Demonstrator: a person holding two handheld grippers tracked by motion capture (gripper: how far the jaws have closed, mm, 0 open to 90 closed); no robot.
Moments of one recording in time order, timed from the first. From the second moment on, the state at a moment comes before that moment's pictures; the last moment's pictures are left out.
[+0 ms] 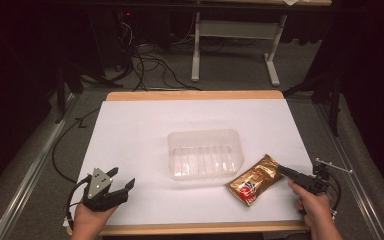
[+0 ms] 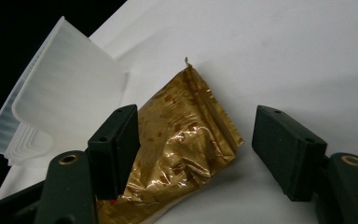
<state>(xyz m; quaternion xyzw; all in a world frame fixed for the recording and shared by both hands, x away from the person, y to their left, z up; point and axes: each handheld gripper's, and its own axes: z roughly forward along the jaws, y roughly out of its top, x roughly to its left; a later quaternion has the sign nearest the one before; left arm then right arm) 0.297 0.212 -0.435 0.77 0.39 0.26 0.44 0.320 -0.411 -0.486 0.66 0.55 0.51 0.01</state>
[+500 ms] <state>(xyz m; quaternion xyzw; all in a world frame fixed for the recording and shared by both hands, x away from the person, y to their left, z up) 0.297 0.208 -0.436 0.78 0.38 0.26 0.43 0.327 -0.397 -0.492 0.66 0.55 0.51 -0.04</state>
